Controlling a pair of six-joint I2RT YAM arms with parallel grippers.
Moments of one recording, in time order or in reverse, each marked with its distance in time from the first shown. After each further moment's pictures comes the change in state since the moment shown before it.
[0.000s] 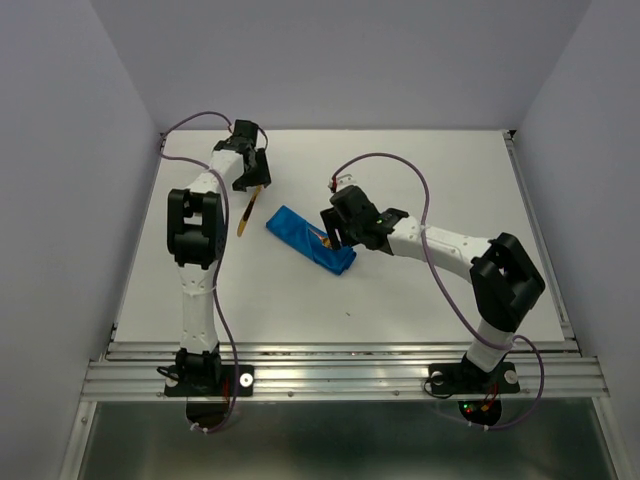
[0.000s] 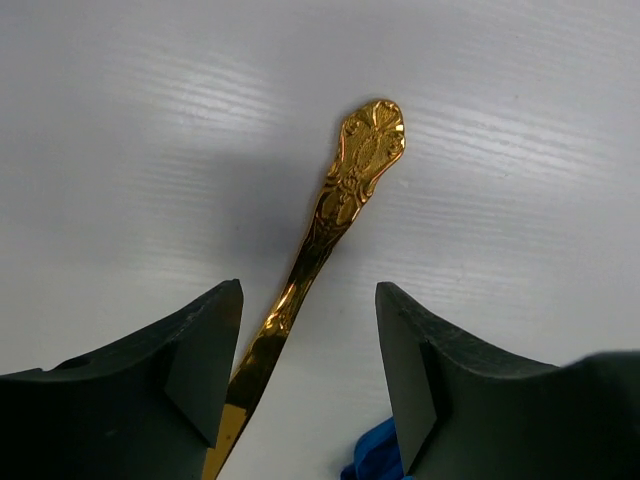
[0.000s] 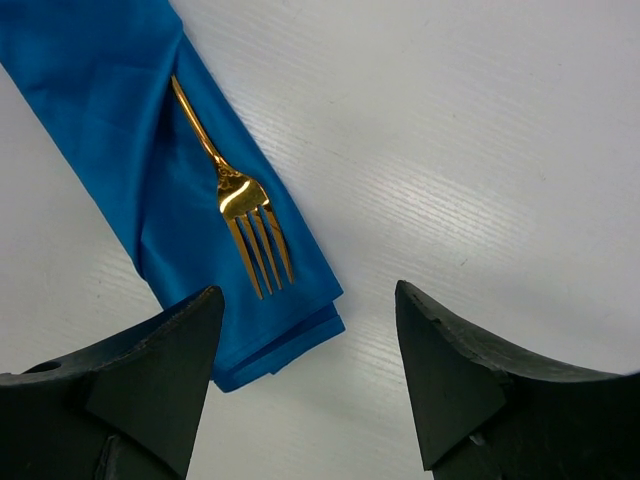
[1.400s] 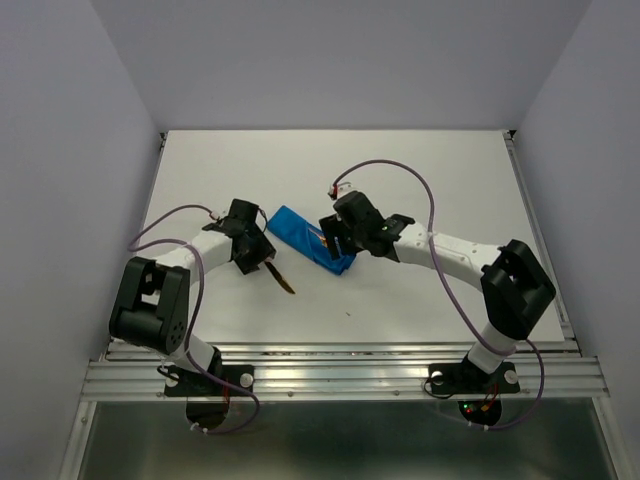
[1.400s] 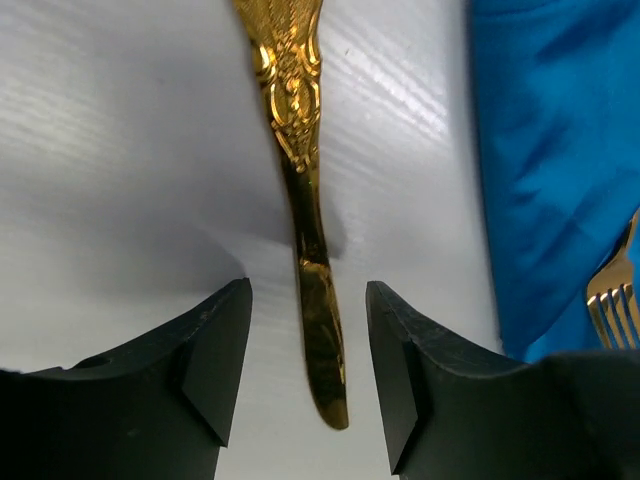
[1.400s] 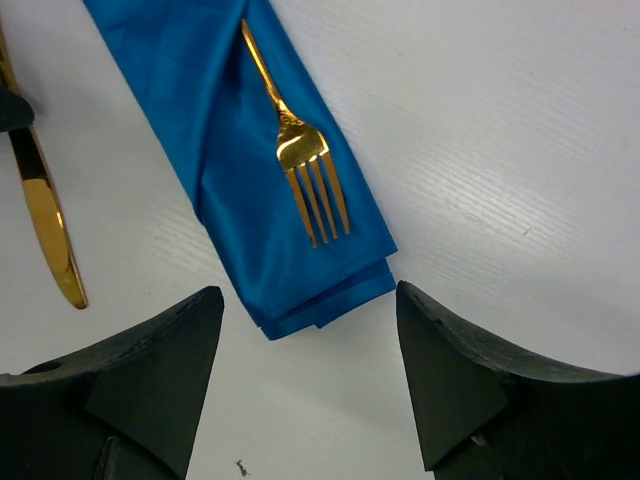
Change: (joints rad) left arm -0.141 -0.703 -1.069 0.290 0.057 -0.552; right arm 0.011 -0.069 -0.072 0.003 -0.114 0.037
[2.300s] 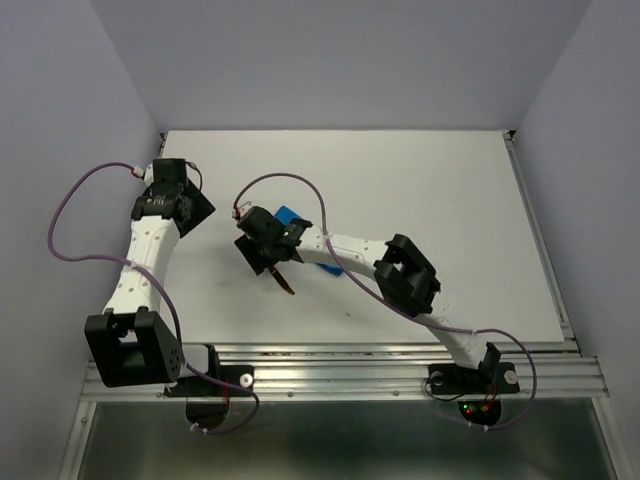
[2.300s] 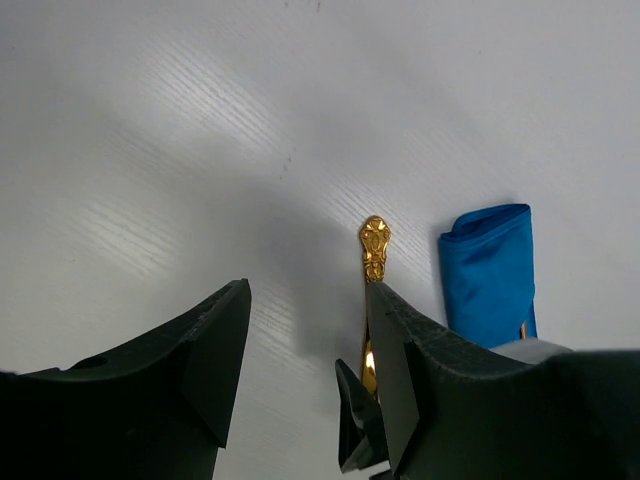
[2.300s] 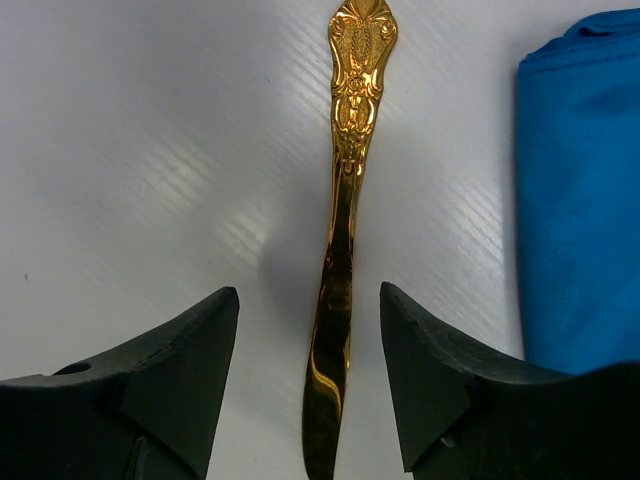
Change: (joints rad) left arm 0.337 -0.214 0.353 -0.366 -0.114 0.257; right arm 0.260 0.655 0.800 -0.206 -0.044 -0.025
